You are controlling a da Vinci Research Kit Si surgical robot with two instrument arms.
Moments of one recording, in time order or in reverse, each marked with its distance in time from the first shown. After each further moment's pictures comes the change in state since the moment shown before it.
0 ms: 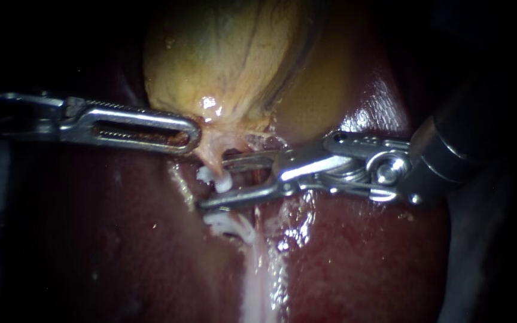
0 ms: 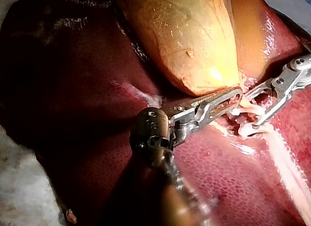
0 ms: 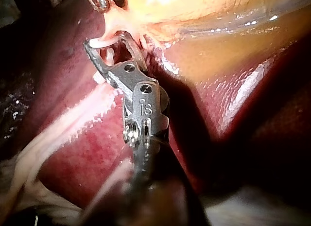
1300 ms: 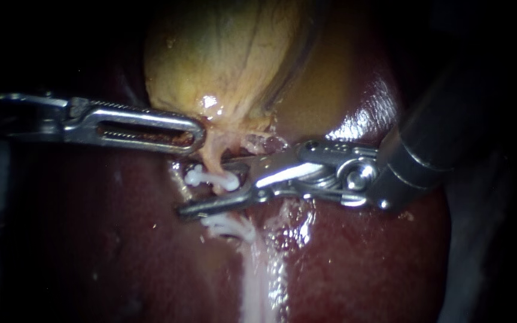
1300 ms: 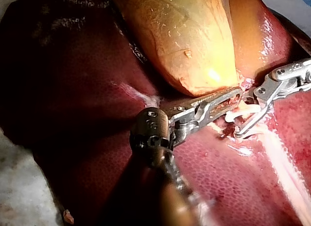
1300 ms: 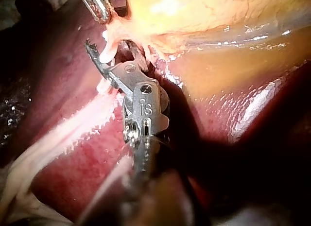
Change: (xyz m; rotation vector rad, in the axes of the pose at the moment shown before) right arm -0.002 0.002 0.003 -0.033 0.007 -0.007; left arm 0.000 0.000 0.001 0.005 0.005 -0.002
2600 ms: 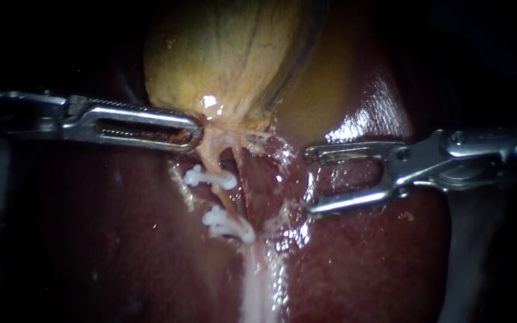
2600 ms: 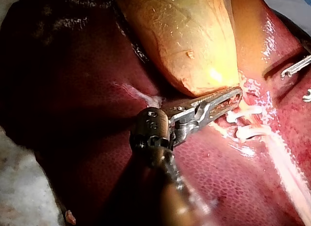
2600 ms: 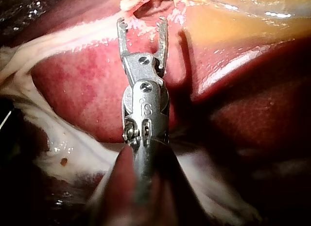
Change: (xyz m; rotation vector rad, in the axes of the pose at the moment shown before) right arm 0.002 -0.006 -0.017 -0.012 -0.038 -0.283; left arm 0.000 -0.001 0.000 -0.001 -0.001 0.001
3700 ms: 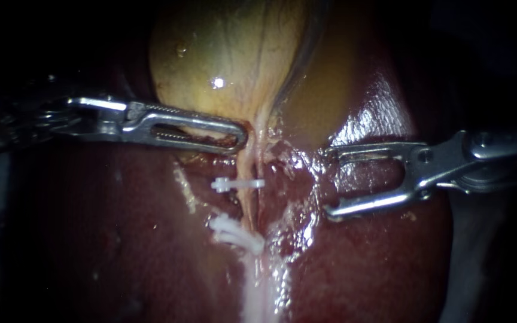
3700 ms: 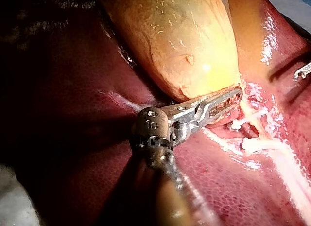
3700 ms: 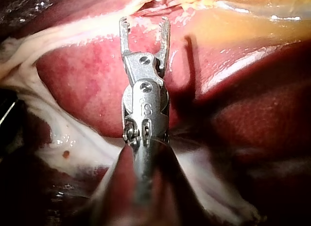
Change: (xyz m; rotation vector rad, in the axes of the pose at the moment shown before) right arm 0.000 -0.001 0.000 0.016 -0.001 -0.002; left arm -0.002 -0.006 0.008 -0.001 -0.023 0.031
